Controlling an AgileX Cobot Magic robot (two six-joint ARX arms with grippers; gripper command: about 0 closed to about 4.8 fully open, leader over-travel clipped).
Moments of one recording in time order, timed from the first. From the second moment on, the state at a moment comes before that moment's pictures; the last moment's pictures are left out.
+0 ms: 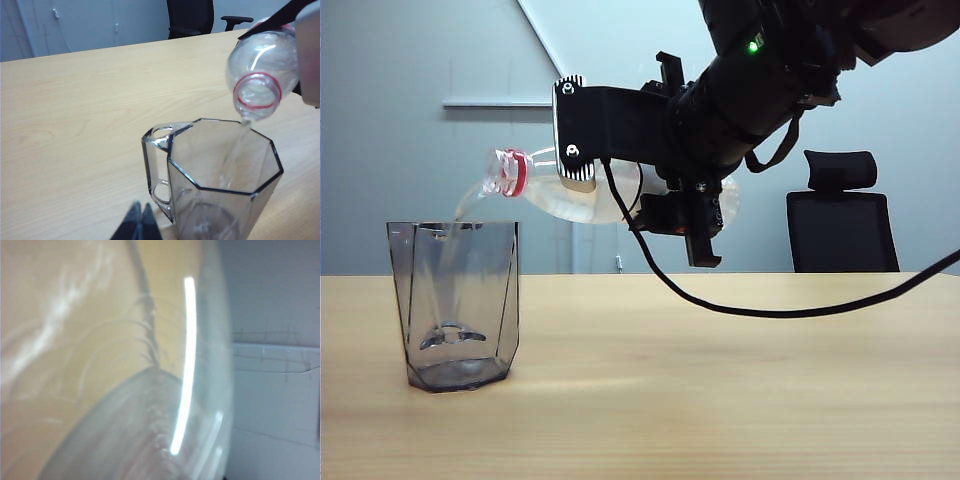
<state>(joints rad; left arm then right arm) -0.52 0.00 0.01 -0.11 -0.07 0.03 0.75 1.62 0.80 0.48 0.25 -1.43</state>
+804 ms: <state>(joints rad) -0.52 0.00 0.01 -0.11 -0.07 0.03 0.76 1.62 0.80 0.50 0.32 -1.47</state>
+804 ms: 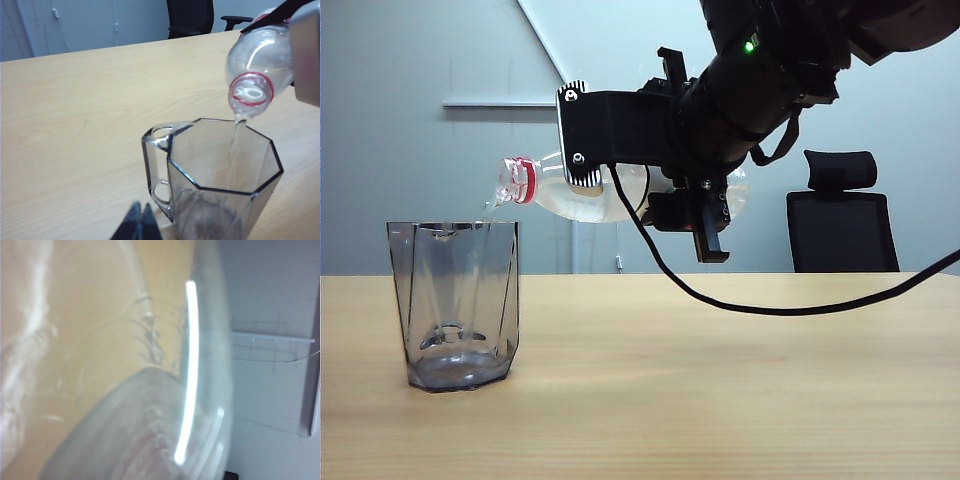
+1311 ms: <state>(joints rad) -0.52 0.00 0.01 -0.11 -0.07 0.03 0.76 1.62 0.80 0.50 0.36 -1.51</state>
